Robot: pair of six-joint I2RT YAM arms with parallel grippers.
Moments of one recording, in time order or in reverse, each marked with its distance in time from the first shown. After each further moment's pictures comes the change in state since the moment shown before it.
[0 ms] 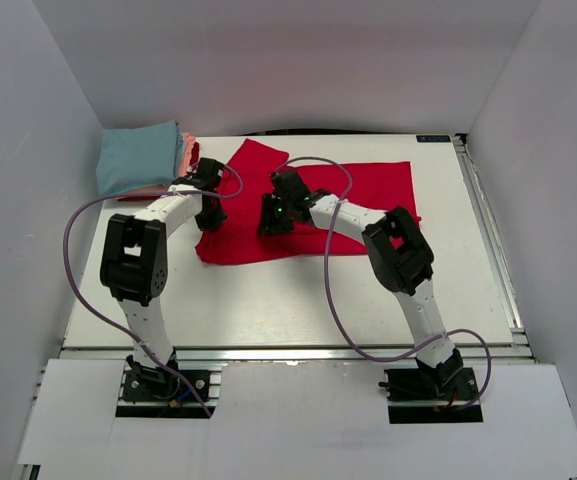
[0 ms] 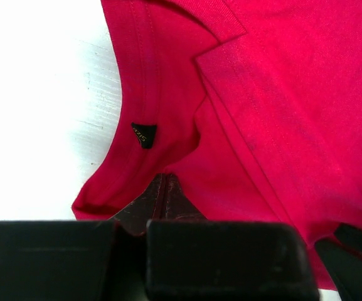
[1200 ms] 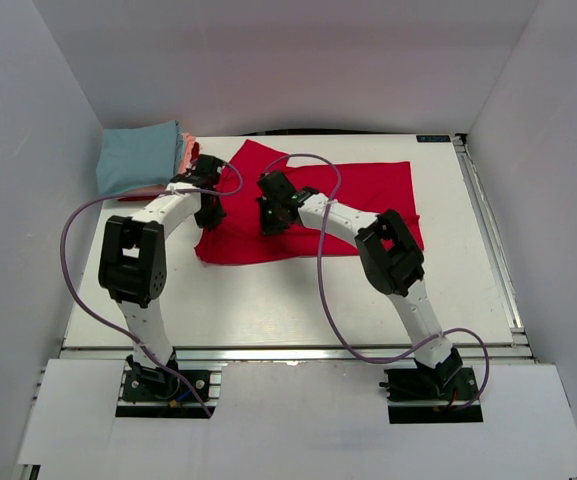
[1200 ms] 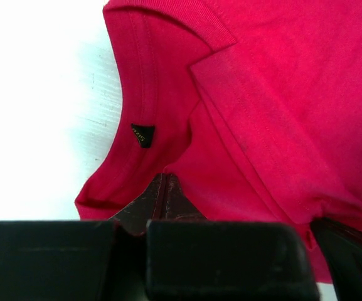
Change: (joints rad) left arm 0.000 -0.017 0.013 -0.021 0.000 0.010; right arm 0.051 0.061 0.140 -0.155 0.151 -0.090
